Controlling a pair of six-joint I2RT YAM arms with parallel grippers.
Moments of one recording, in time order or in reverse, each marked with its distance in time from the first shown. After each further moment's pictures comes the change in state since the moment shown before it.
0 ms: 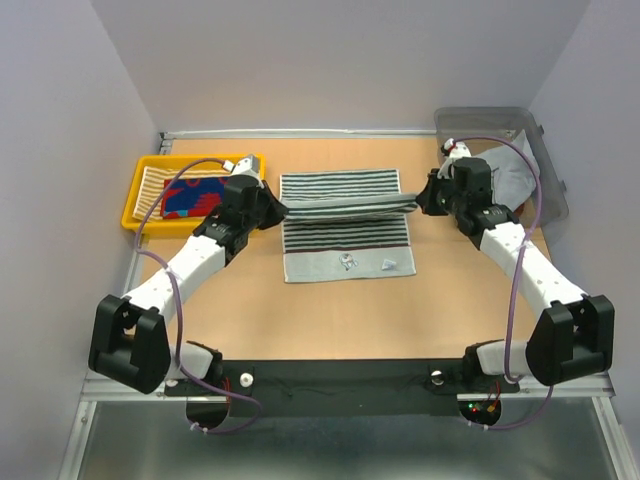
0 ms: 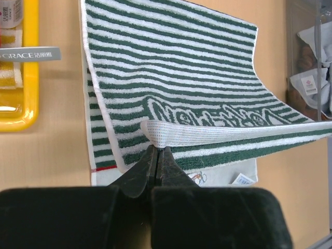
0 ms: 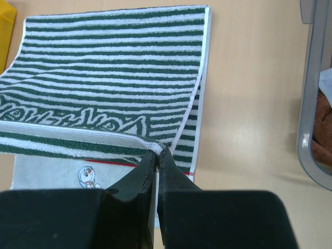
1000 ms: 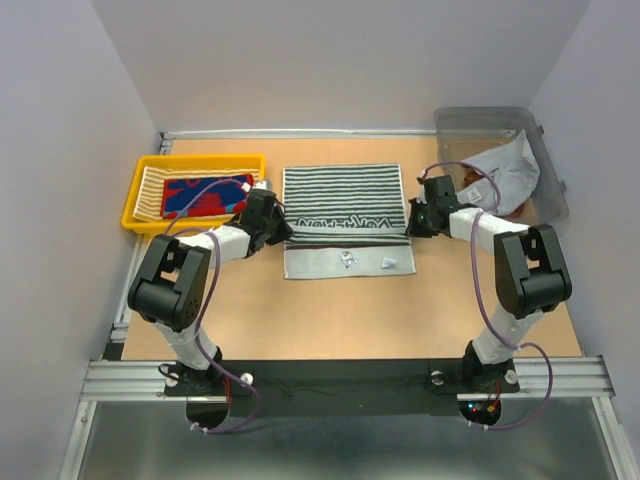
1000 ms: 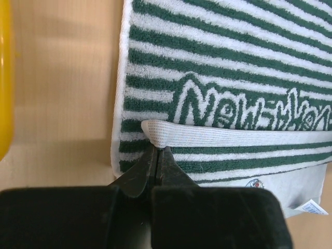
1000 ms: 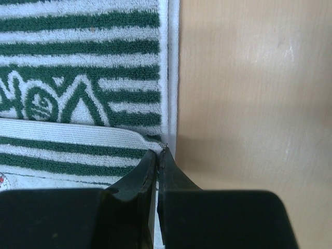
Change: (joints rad) left arm 0.014 0.372 -0.066 0.204 0.026 -0.052; right arm 0.000 0.417 -0.019 0.039 0.012 0.041
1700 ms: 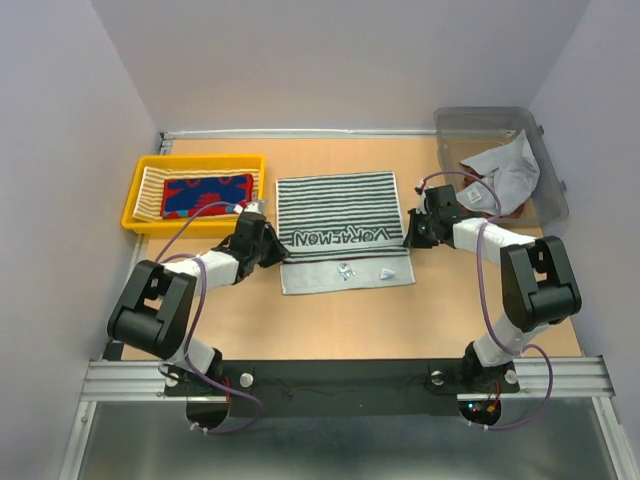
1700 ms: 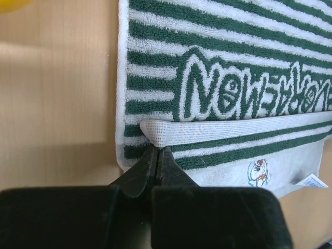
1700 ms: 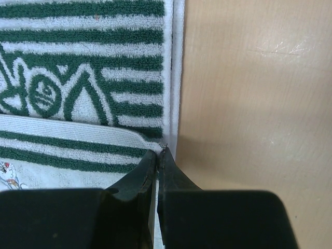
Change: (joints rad) left arm 0.000 -0.191 -0.232 0.045 0.053 -0.018; right arm 0.014 -0.098 -0.100 -0.015 -0.072 -0.025
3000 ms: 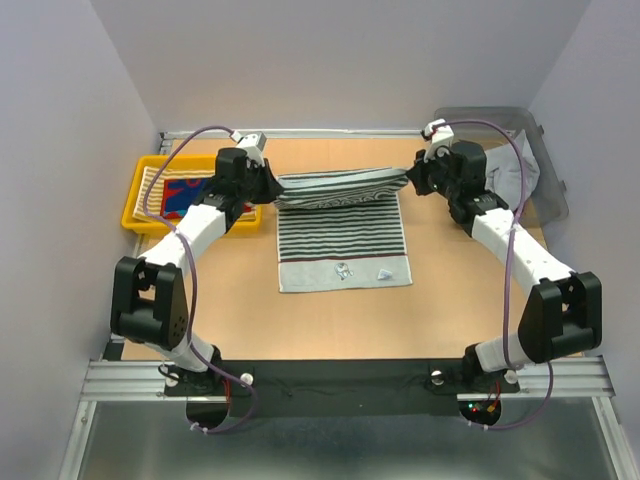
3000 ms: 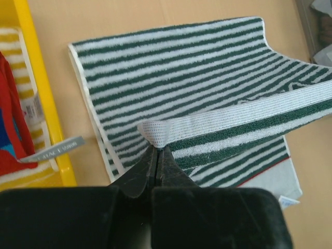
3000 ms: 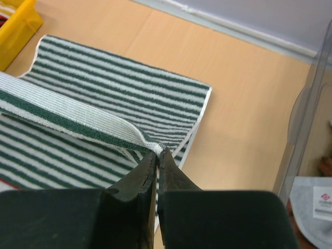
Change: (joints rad) left arm 0.126 0.072 0.525 -0.205 0.160 0.406; right arm -0.001 -0.182 0.216 0.230 -0.053 -0.314
